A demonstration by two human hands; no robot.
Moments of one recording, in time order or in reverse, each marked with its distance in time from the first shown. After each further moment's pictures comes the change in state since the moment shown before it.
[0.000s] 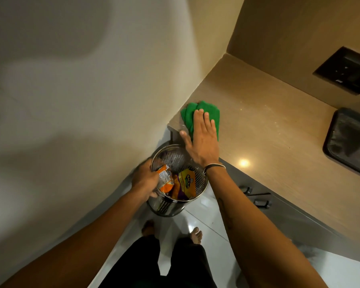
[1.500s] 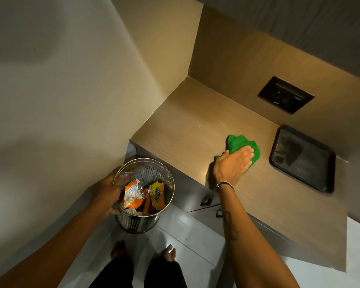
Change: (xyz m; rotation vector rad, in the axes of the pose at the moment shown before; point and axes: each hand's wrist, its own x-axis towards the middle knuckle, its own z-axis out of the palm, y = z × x) left_hand -0.012 0.003 0.003 -0.130 -0.050 -0.006; right_hand -0.046 0.148 -0.088 0.077 0.378 0.783
